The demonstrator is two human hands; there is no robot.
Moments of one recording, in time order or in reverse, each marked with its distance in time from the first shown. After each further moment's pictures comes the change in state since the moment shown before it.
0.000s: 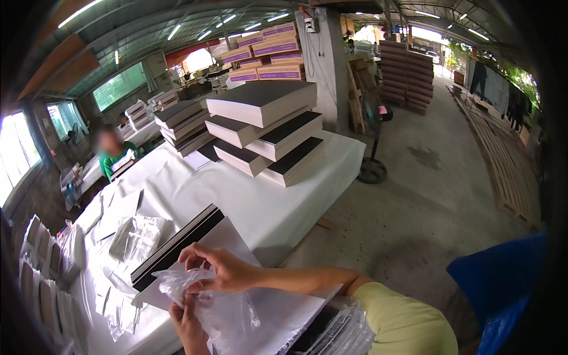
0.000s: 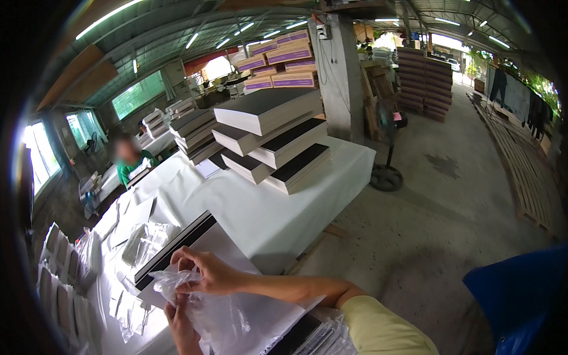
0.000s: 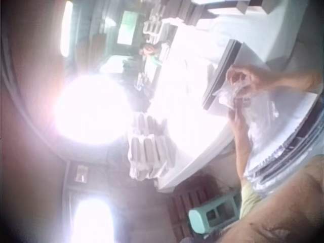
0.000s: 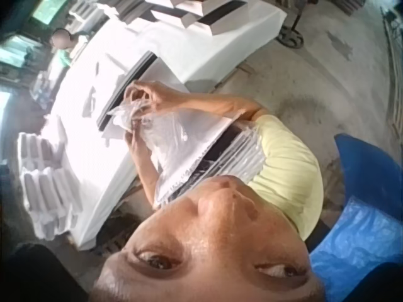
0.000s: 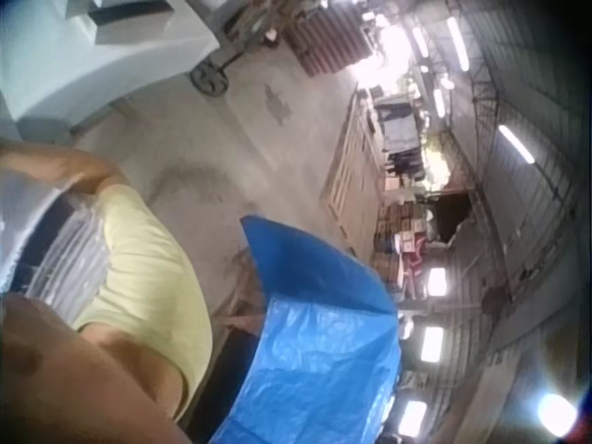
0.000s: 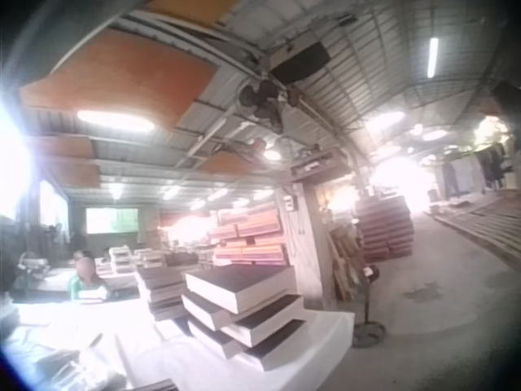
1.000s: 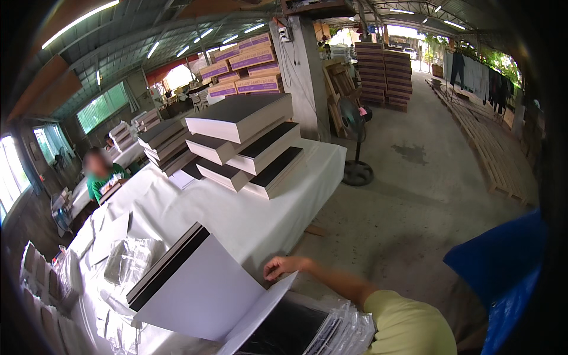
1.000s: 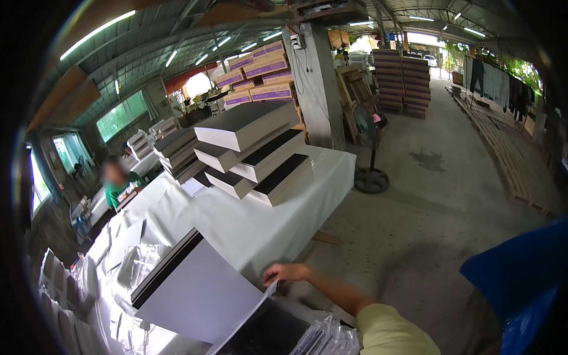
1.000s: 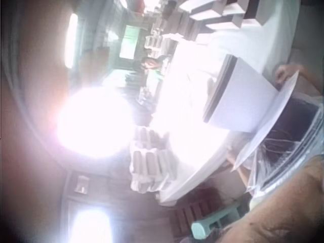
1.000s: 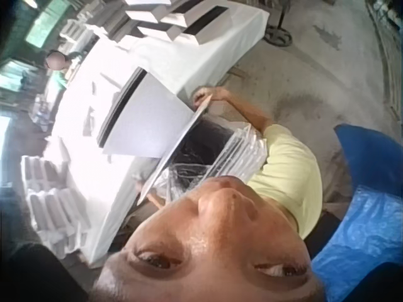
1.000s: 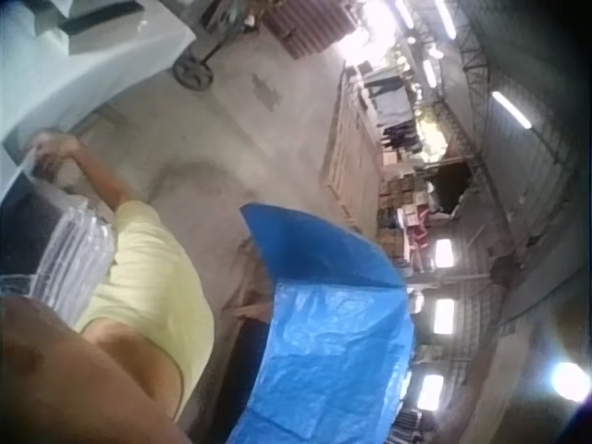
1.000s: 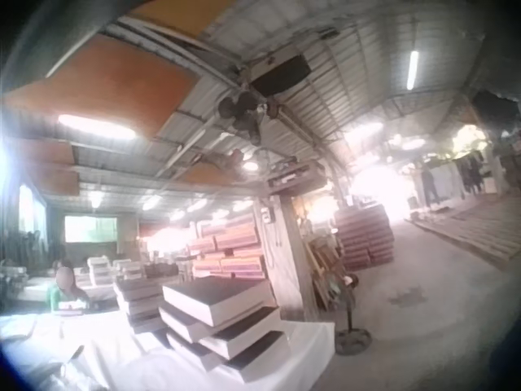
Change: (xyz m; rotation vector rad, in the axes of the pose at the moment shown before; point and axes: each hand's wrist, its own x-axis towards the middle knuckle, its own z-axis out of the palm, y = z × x) left_hand -0.021 -0.019 -0.145 1.581 0.471 0.143; right_hand -0.167 0.169 -0.156 0.228 -0.400 0.738
